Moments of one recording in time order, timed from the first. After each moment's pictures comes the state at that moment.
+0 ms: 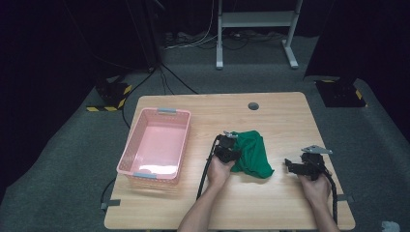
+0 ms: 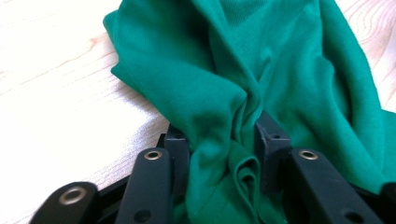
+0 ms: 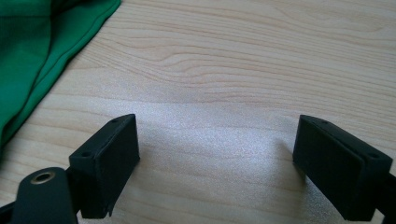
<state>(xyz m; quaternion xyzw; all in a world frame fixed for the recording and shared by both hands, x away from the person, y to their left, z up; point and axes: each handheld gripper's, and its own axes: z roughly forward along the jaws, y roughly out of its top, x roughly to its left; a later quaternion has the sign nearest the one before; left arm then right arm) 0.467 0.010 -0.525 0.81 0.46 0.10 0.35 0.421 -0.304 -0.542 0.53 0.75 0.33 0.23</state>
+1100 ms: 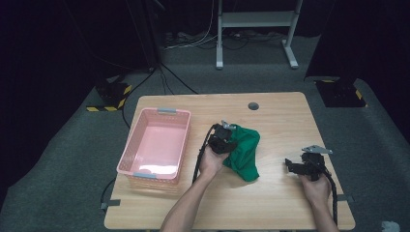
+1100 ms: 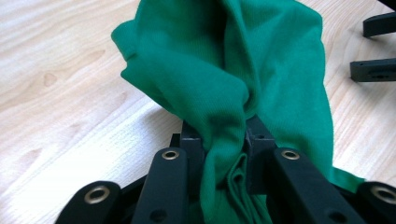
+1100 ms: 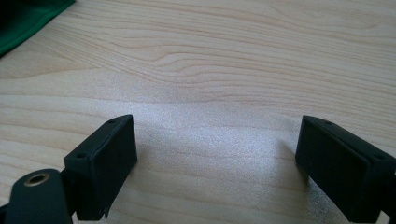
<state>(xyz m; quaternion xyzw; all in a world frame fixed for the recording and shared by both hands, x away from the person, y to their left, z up) 0.460 0.031 -0.455 0.84 0.40 0.11 0.36 0.421 -0.305 -0.542 0.53 0.74 0.32 0.24</state>
